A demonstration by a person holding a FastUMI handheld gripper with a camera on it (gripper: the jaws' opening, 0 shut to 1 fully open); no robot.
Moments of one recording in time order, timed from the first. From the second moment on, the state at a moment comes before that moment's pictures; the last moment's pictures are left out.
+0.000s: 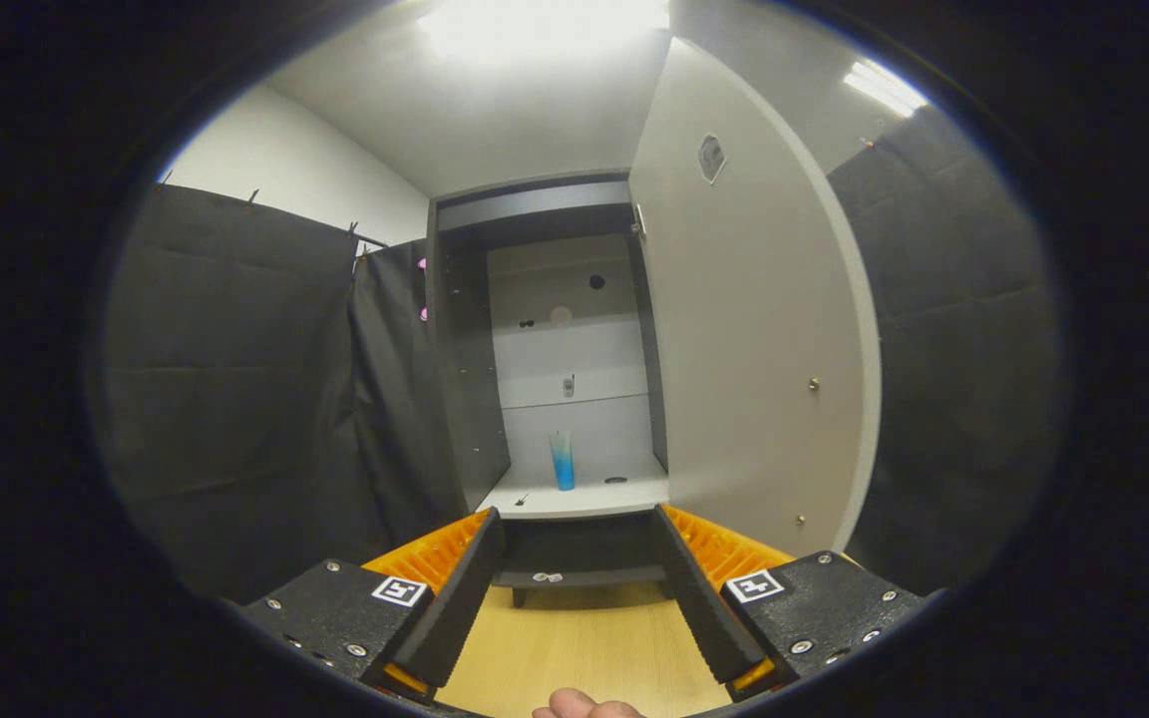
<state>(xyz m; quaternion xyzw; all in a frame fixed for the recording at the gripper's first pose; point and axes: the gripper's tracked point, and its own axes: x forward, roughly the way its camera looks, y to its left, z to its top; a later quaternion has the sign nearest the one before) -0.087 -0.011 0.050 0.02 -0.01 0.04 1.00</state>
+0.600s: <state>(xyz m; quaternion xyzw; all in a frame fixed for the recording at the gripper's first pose) -0.117 -0.220 0.074 0.03 -0.04 -0.03 1.00</state>
